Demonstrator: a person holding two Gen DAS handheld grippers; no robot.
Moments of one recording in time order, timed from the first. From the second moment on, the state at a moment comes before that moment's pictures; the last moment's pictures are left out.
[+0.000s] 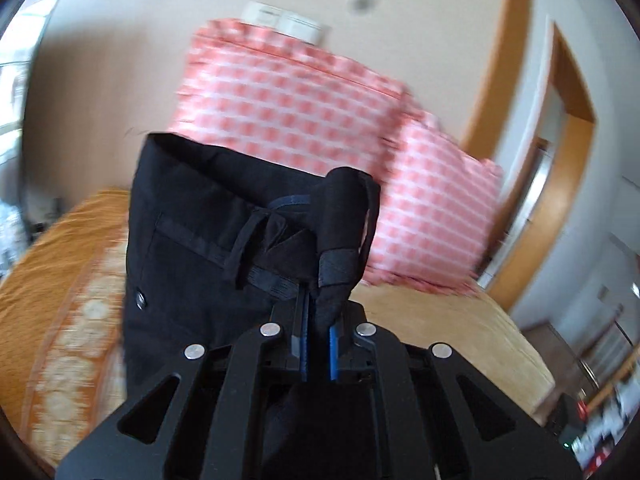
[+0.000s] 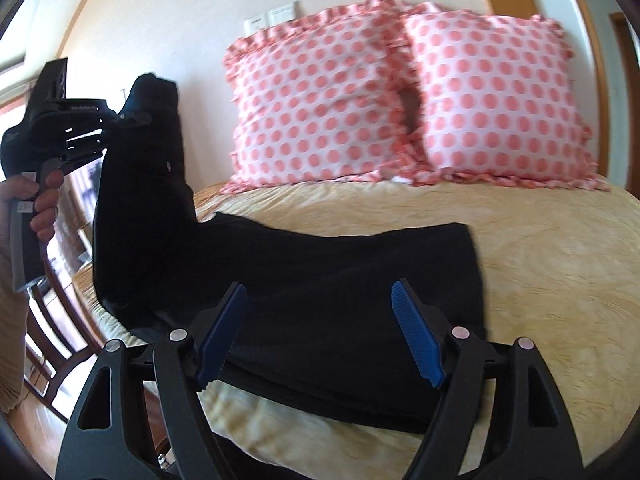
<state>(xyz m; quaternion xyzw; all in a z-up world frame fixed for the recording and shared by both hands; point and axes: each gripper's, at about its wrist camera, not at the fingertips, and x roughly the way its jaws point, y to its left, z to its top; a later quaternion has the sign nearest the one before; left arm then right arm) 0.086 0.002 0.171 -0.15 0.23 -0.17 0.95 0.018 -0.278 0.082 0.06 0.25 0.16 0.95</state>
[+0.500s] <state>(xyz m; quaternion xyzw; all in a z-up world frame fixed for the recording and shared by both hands) 0.089 -0.140 0.065 -0.09 0.36 -0.32 0.87 0.001 -0.351 0.063 0.09 0.27 0.05 0.96</state>
